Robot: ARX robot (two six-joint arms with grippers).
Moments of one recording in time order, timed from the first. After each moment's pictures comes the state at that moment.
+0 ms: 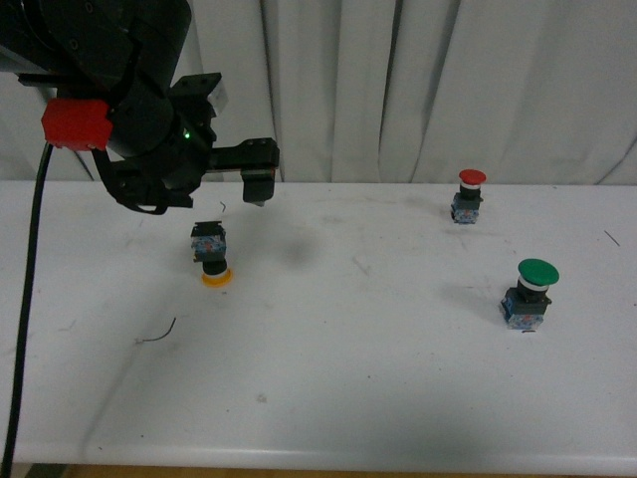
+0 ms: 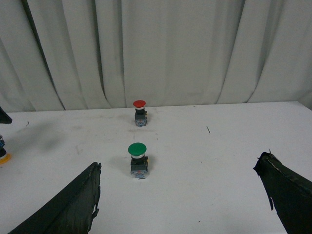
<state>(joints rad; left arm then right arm) -0.19 2.16 1.53 -0.20 0.02 -0.13 0.00 0.00 0.01 0.00 0.00 0.00</state>
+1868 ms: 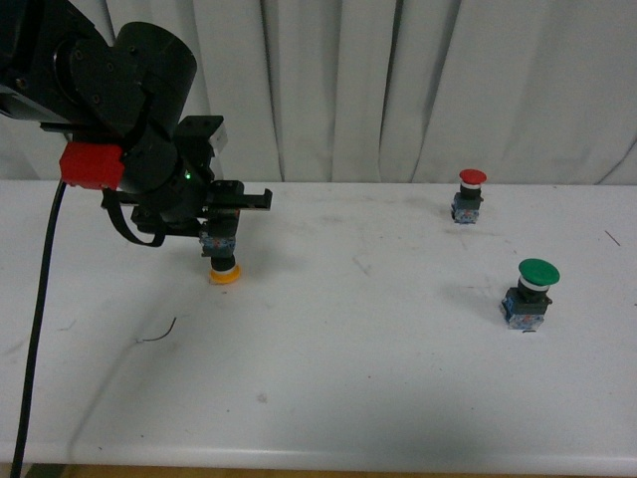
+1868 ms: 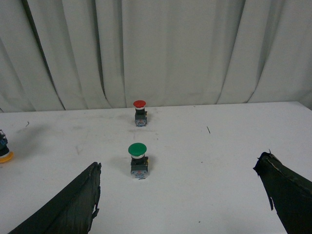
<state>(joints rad) -0.19 2.23 1.53 -0.20 -0.01 -0.06 0.00 0.00 0.01 0.00 0.00 0.00</state>
